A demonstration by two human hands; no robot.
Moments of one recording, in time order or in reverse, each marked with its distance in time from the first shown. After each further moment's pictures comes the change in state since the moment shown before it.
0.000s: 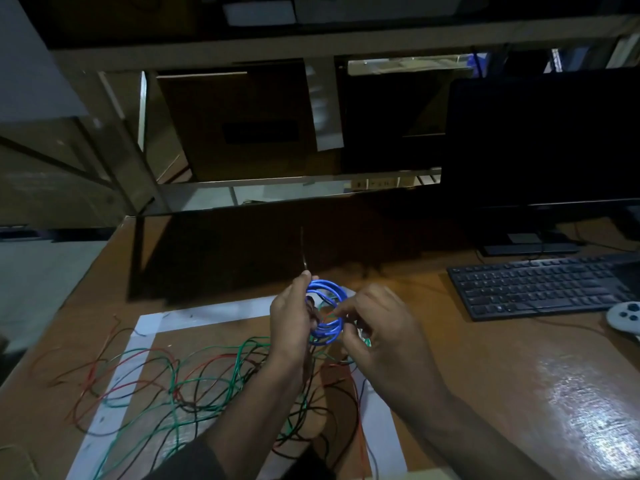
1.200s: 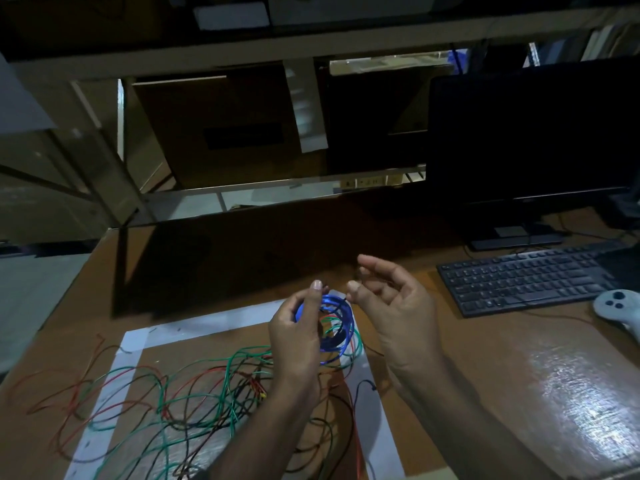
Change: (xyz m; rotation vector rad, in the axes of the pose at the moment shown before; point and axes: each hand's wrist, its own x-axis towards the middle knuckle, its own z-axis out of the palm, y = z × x) left_hand -0.027 -0.006 0.021 -0.018 -0.014 0.148; right_hand 0.020 0.005 -0.010 0.953 0.297 0.678
